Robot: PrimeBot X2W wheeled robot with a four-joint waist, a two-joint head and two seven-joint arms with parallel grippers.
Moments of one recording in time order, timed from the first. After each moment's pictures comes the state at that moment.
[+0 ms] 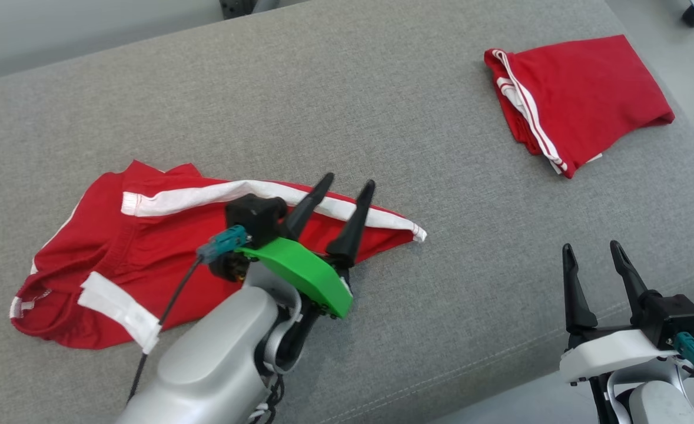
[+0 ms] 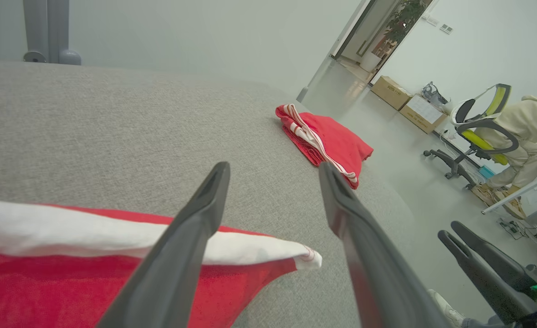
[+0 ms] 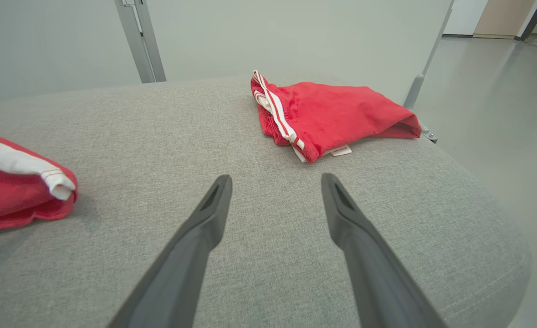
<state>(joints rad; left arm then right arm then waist) -0.65 0.13 -0.96 0.43 -0.98 0.02 -0.26 -0.06 -0.05 -0.08 0.17 0.08 0.13 -0.26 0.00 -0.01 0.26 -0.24</state>
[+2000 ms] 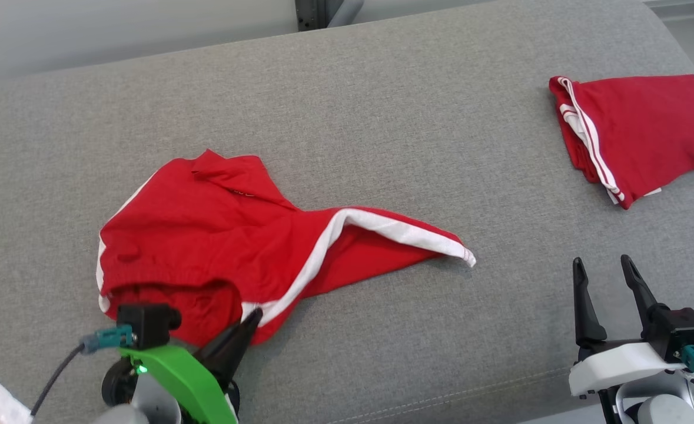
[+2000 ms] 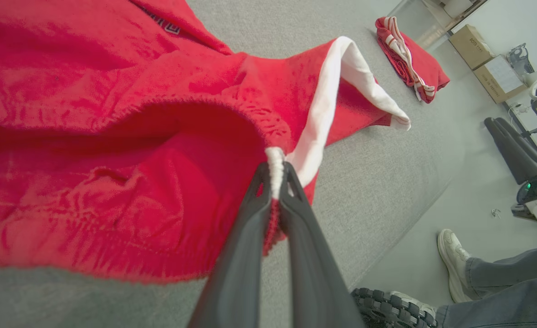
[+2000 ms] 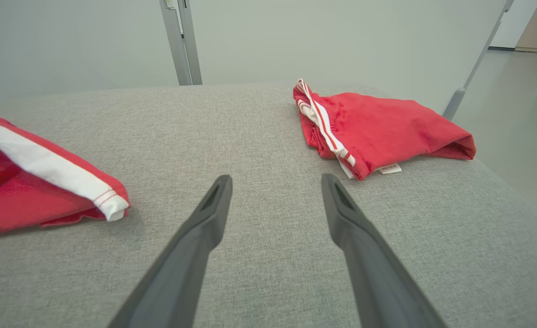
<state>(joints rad) -0.32 0.62 -0.86 0.02 -1.17 0.04 -0.02 -0.01 -0.05 -0.11 0.16 0.05 0.13 -0.26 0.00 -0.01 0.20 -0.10</state>
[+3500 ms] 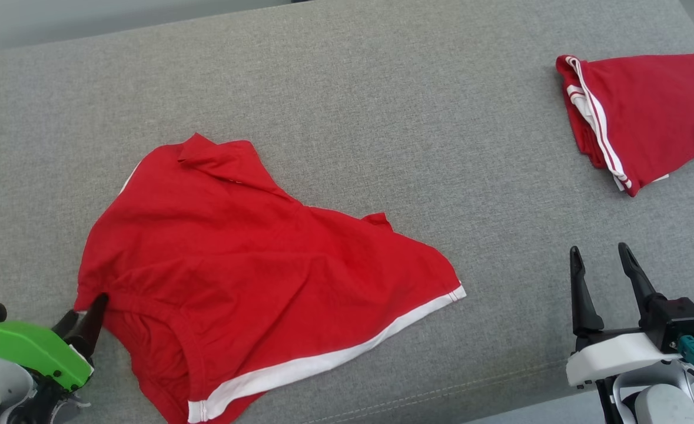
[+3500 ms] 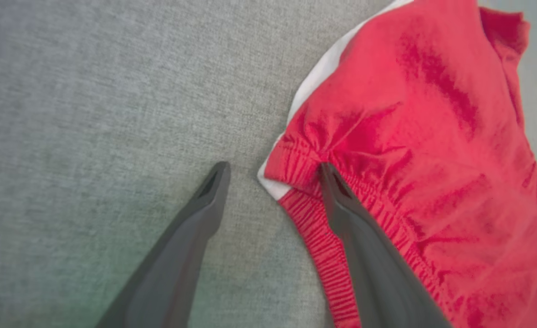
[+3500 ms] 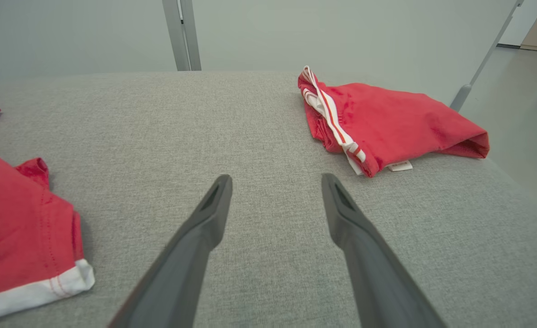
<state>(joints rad) -0.29 0.73 -0.64 0.36 -1.48 0.06 0.02 -0.04 -0.05 -0.11 0.15 0.02 0.13 -0.26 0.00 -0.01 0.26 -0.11</state>
